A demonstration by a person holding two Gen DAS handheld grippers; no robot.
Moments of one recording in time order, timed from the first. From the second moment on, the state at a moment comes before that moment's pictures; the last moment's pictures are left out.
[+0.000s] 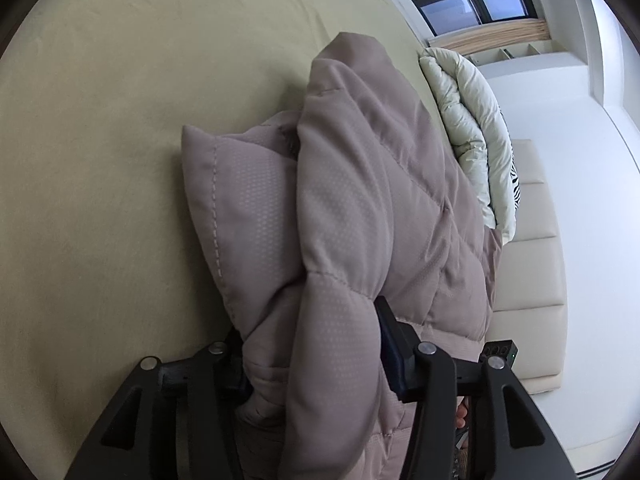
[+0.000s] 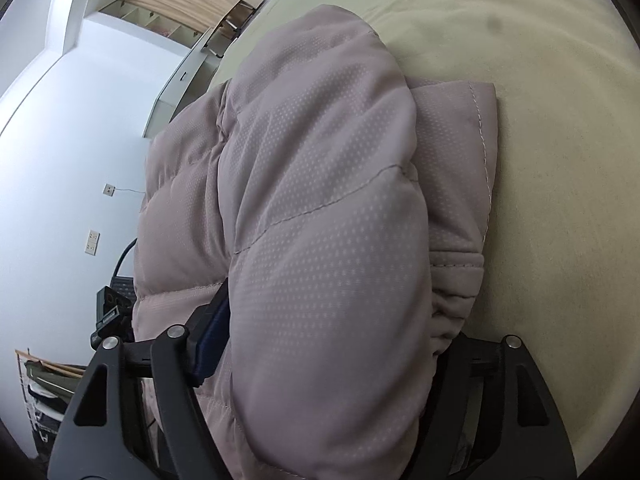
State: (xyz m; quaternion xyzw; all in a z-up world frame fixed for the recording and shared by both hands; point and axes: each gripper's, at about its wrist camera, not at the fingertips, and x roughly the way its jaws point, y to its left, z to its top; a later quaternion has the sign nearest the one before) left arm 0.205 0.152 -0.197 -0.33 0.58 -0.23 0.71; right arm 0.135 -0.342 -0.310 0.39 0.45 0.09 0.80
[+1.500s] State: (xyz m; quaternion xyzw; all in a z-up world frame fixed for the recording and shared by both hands) left arm -0.037 0.055 0.101 0.04 0.24 -0.02 0.97; right arm -0.109 -0.132 0.084 0.03 0.22 -0.08 0.97
